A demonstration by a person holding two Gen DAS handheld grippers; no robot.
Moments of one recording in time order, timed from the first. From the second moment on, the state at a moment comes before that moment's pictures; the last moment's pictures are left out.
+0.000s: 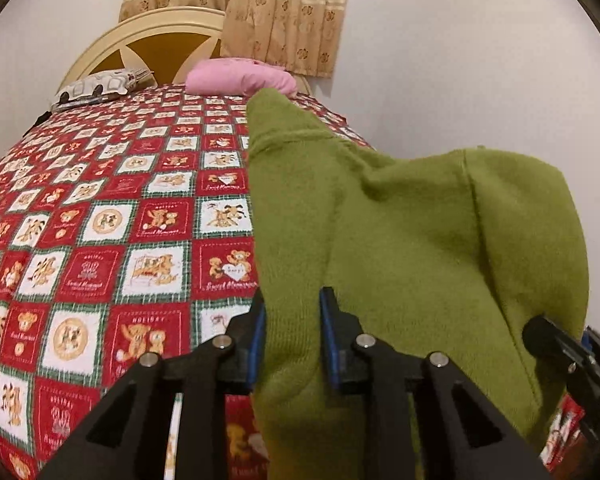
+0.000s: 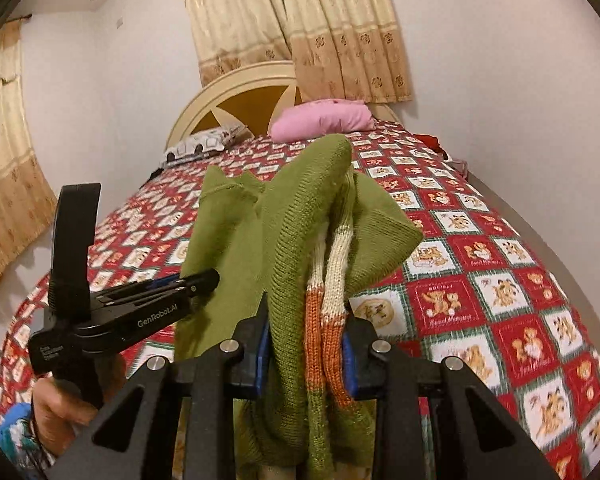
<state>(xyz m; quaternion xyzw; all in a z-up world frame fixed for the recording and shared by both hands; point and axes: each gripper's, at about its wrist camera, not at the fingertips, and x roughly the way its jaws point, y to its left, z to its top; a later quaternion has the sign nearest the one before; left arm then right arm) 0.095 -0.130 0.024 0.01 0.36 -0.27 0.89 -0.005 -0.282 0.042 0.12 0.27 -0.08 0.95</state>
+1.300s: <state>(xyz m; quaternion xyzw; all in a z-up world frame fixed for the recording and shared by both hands) 0.023 -0.238 -0.028 0.03 0.49 -0.39 0.78 -0.213 -0.428 -0.046 0.35 0.28 -0.18 0.87</state>
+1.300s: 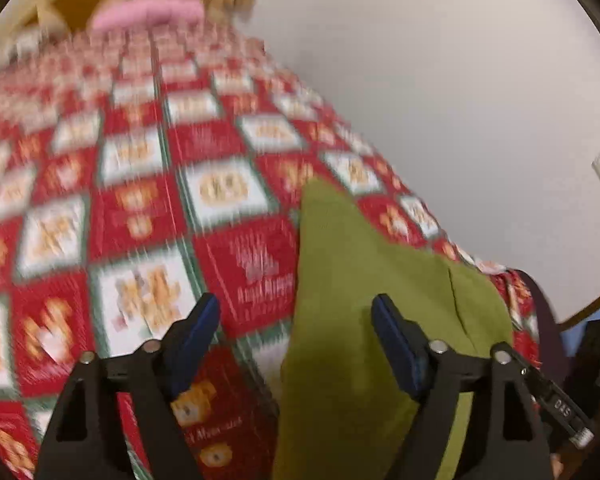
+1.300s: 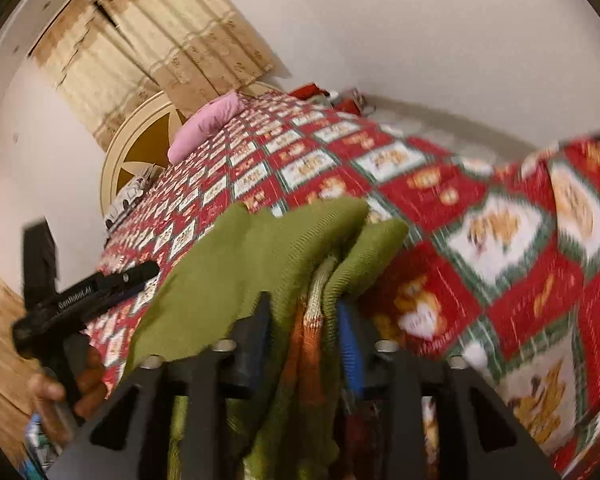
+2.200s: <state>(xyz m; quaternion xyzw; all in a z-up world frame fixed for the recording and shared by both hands) -0.022 -0.312 -0.025 0.14 0.38 -0.37 0.83 -0.131 -0.439 -0.035 0.15 0.32 -0.25 0.90</state>
